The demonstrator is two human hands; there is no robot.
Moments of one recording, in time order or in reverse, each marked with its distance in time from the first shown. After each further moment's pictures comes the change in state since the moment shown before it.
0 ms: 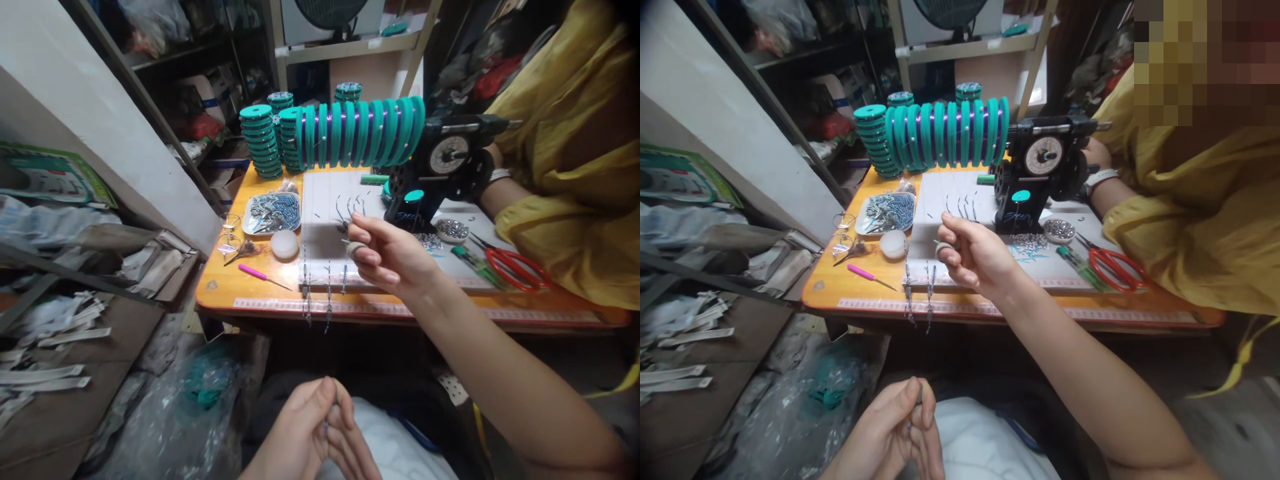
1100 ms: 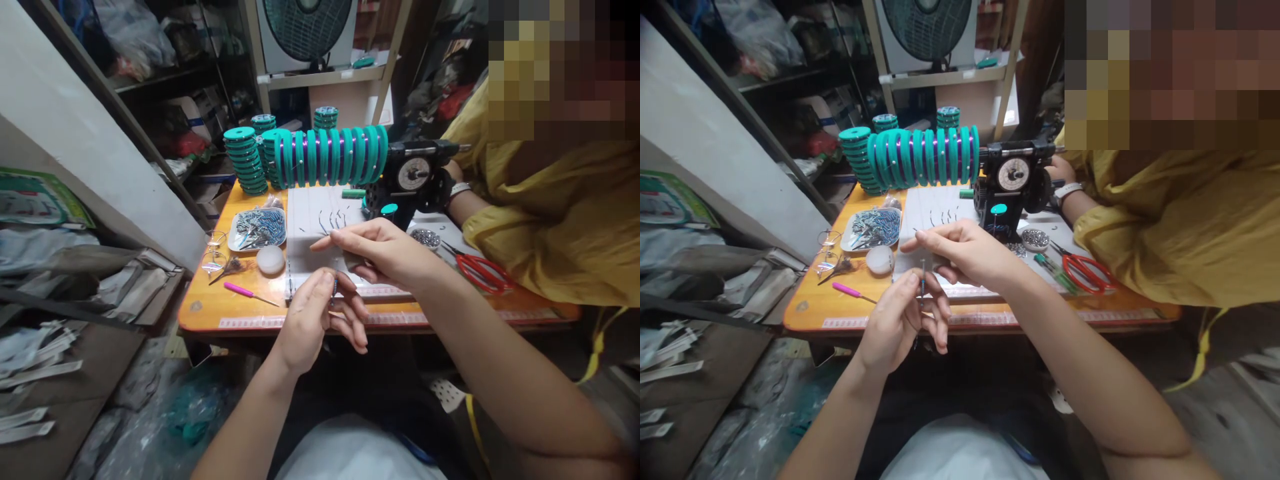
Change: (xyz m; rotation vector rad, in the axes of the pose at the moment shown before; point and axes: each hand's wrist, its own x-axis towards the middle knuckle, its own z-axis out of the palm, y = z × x) left_hand 0.093 0.106 0.078 0.506 -0.056 0.316; right_hand -0.017 -0.026 -0.003 -0.715 -0.069 -0.256
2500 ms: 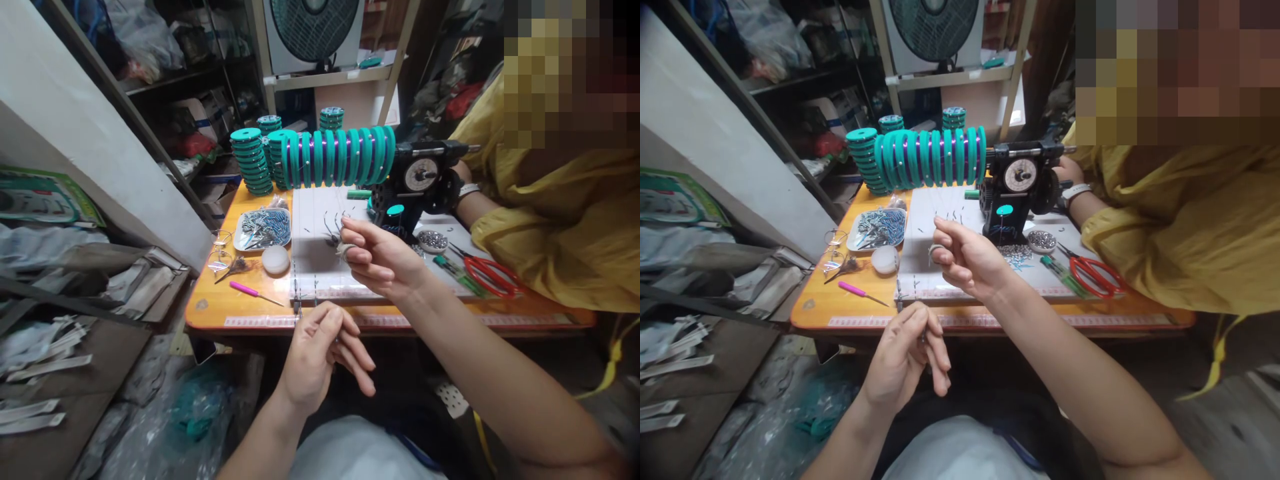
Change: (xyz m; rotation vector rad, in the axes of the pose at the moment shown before) left_hand -0.031 -0.035 -0.004 -0.207 0.077 -0.043; right_hand 0.016 0.010 0.008 0.822 0.041 0.263
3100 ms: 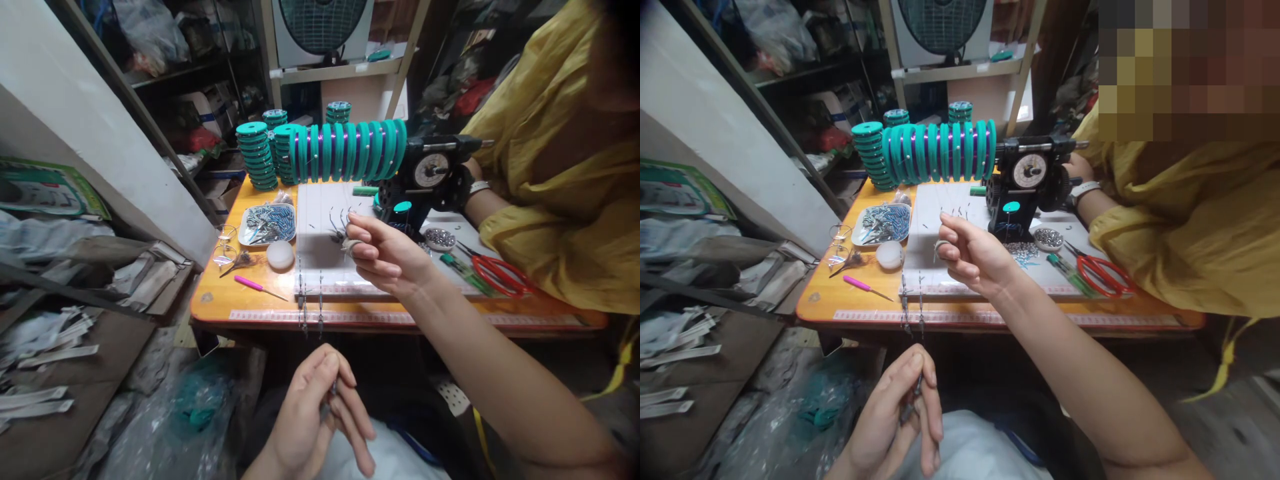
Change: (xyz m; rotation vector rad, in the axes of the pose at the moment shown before) left_hand -0.056 -0.025 -0.005 -0.170 0.118 -0.201; right_hand 0.002 0.002 -0.003 -0.056 -0.066 -0.029
